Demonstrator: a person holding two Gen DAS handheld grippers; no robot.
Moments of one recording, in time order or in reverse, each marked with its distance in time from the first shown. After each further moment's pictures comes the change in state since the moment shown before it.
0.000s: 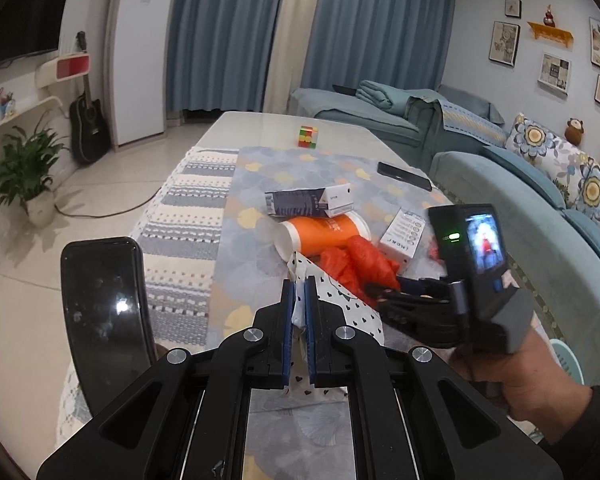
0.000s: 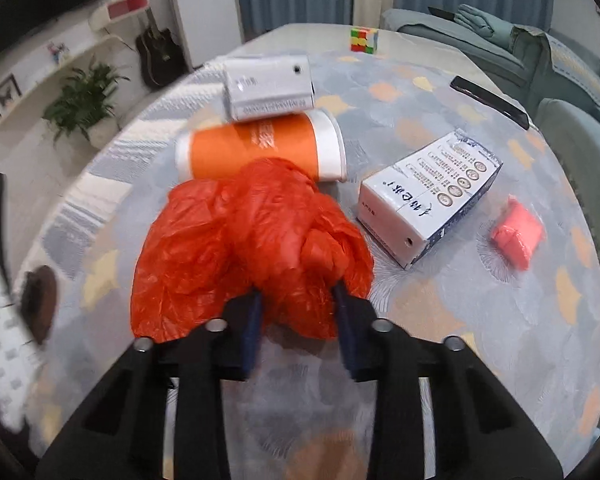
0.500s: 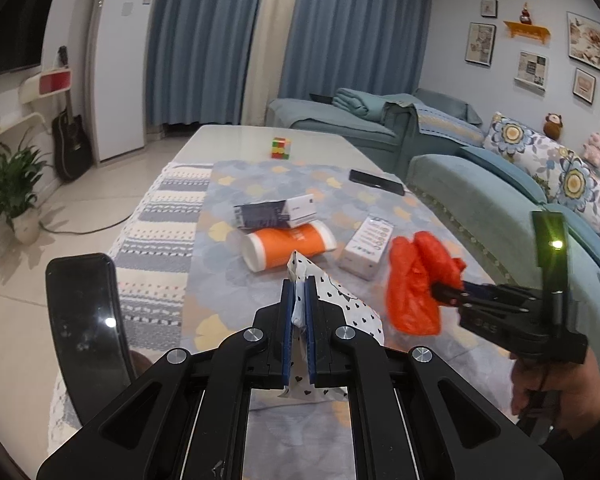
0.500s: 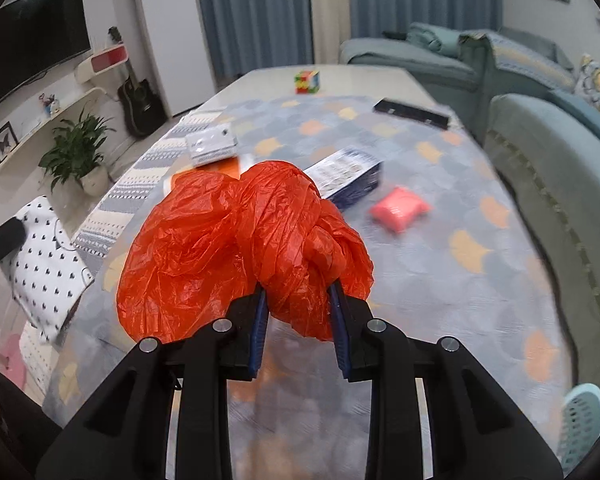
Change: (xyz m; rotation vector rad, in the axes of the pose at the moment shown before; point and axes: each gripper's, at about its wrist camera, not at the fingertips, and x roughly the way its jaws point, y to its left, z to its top) left arm -0.013 -0.028 -0.001 0.053 -0.037 -0.063; right arm -0.107 -0.058 -0.047 0.106 -0.149 -0.067
